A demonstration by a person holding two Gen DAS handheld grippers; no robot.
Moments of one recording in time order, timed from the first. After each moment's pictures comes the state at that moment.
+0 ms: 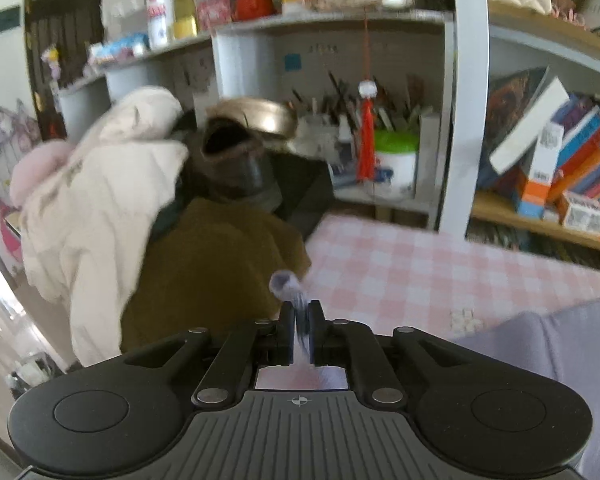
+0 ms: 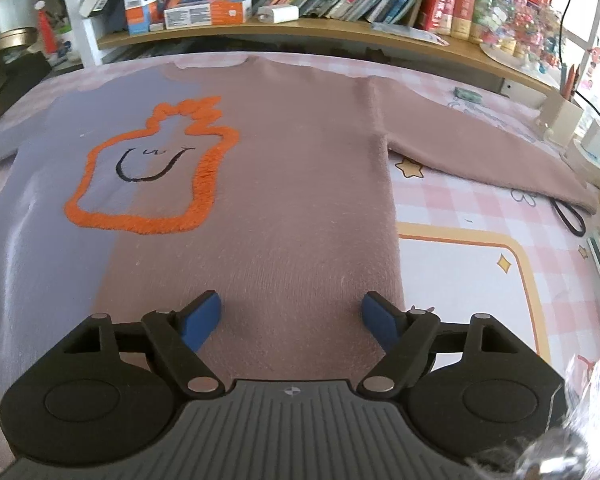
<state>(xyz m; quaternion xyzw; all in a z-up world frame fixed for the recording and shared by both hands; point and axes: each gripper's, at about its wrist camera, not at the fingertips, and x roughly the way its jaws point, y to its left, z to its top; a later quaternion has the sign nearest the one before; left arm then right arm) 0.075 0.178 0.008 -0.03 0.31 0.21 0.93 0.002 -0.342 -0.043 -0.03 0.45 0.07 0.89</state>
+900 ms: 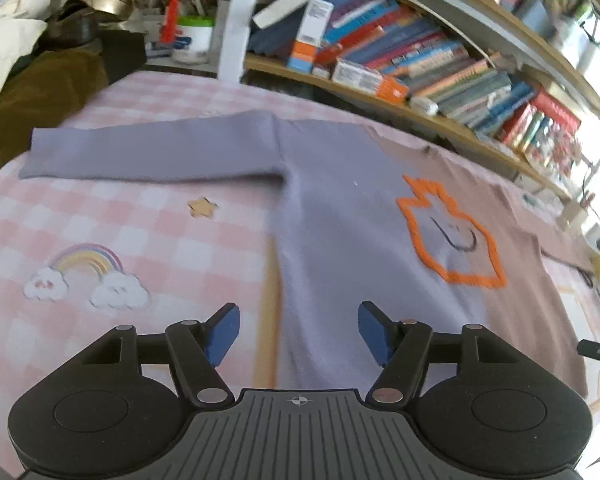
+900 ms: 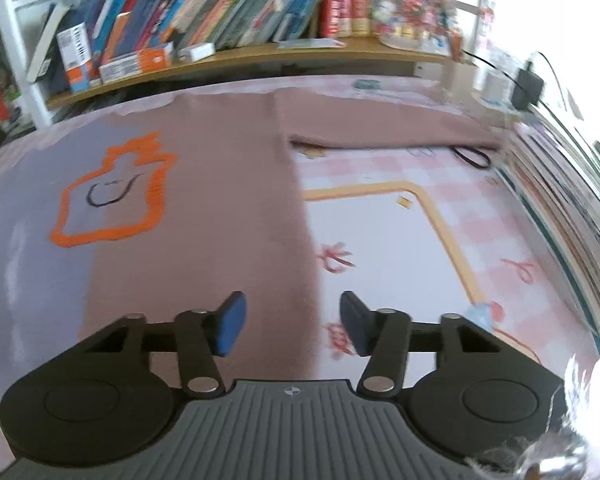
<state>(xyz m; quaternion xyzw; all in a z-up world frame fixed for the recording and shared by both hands) -0.071 -0.007 -0.050 -0.13 0.39 -0.02 0.91 -0.072 -0.383 -0.023 0.05 0.41 -0.03 0.91</state>
